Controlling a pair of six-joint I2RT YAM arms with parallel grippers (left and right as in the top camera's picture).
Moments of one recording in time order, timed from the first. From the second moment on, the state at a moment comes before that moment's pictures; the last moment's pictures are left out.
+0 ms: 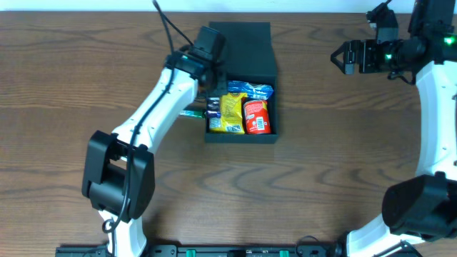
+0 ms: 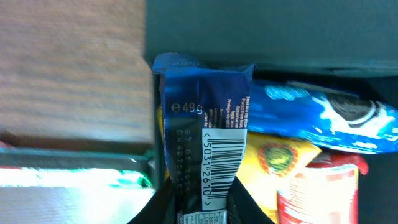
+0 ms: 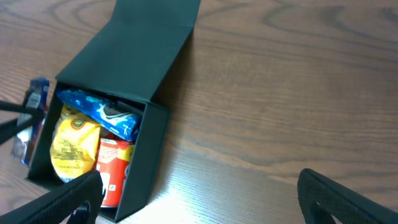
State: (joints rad) left arm -0.44 1.97 1.63 -0.83 0.03 -0.47; right arm -0.18 1.79 1.83 -1.09 -0.46 -0.19
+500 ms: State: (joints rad) left arm -0.49 1.98 1.63 -0.87 -0.04 -0.55; right arm -0.19 1.79 1.83 -1.12 -0.46 -0.21
